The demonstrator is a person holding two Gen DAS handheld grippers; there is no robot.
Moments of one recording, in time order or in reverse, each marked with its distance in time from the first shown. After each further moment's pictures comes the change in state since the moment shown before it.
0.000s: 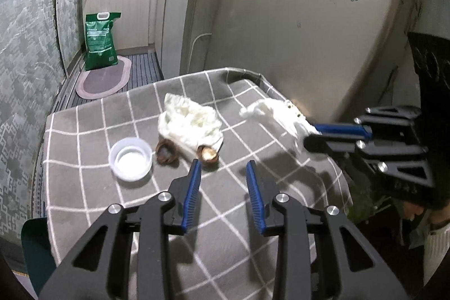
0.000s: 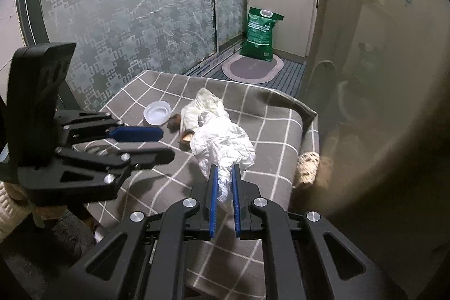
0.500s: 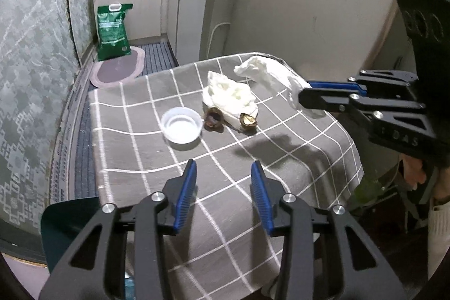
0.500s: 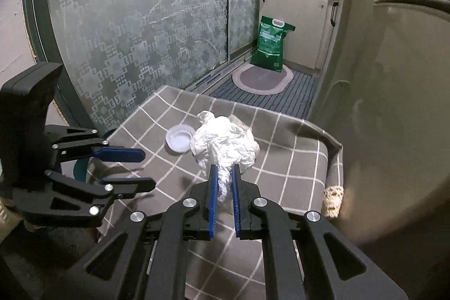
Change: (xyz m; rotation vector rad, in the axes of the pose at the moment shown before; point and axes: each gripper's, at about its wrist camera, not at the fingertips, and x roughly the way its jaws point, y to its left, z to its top) left arm -0.031 0.032 -0.020 -0.003 0.073 0.040; right arm 0.014 0.033 0.030 -0.043 -0.022 0.016
